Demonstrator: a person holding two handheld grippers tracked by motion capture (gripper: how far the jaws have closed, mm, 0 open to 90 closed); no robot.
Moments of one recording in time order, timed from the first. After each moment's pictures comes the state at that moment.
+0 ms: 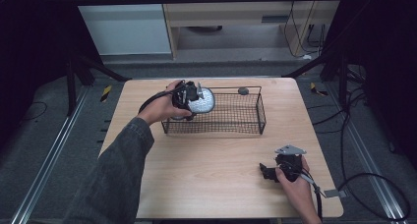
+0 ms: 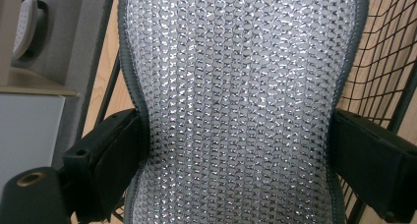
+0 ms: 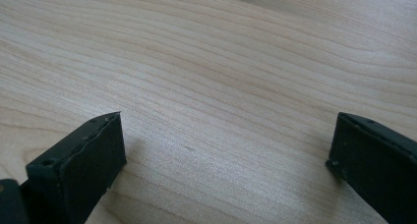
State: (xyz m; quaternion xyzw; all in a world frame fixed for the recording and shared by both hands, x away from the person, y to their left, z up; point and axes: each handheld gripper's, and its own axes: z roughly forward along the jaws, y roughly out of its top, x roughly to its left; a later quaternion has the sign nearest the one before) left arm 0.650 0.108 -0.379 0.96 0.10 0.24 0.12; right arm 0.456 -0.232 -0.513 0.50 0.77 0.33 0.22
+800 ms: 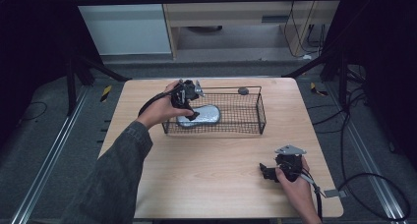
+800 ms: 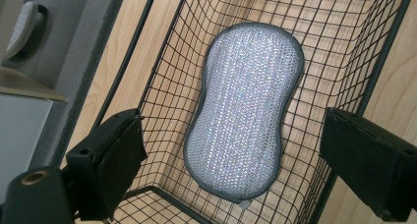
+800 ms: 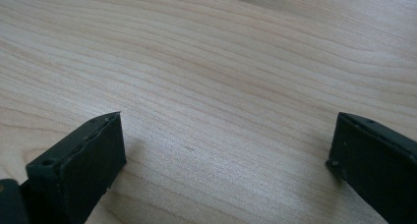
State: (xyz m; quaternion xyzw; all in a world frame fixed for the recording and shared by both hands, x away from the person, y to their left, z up) left arm 0.636 0.109 -0.368 0.95 0.13 0.23 0.17; right arm 0.456 -0.232 -0.513 0.50 0.77 0.33 0.22
